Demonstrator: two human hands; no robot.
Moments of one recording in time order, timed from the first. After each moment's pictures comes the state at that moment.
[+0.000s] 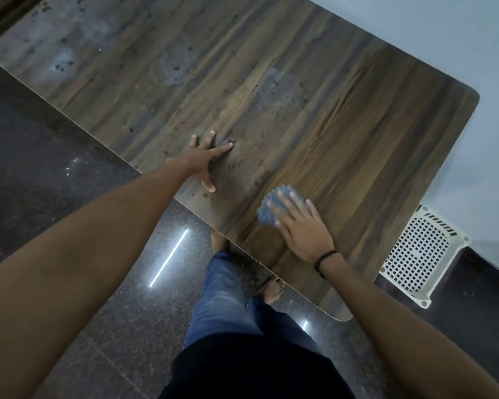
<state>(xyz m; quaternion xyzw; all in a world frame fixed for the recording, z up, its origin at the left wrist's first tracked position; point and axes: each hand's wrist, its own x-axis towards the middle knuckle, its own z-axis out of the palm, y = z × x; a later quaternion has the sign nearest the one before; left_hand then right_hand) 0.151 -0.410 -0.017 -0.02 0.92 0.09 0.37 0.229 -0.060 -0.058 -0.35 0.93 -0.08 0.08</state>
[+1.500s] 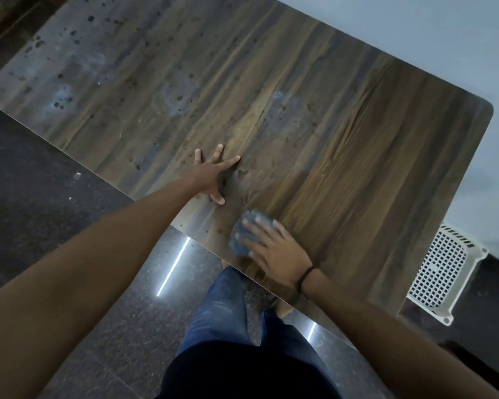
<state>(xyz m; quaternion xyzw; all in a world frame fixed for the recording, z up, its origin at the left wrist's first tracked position) 0.104 -0.434 -0.004 0.00 0.91 0.10 0.40 0.223 -0.153 -0.058 -0.45 0.88 -0.08 0.11</state>
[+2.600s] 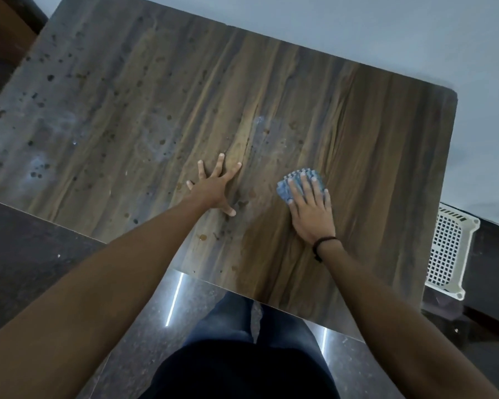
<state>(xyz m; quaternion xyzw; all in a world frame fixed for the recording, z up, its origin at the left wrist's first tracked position) 0.038 -0.434 -0.002 0.04 0.90 0.12 0.41 0.110 -0.160 -0.047 -0.06 0.99 -0.12 0.09</state>
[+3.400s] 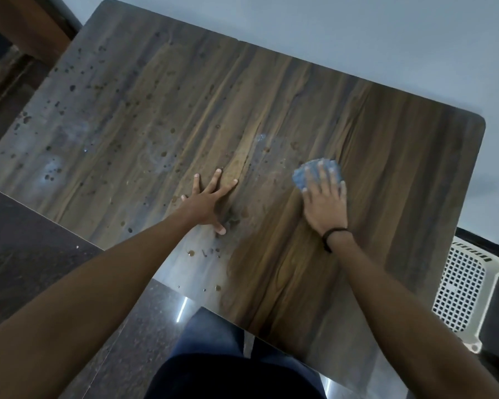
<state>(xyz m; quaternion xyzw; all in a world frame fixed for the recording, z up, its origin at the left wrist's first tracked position) 0.032 -0.430 -0.001 0.02 0.91 0.09 0.41 0.019 -0.117 -0.049 -0.06 0.99 -0.13 0.07</state>
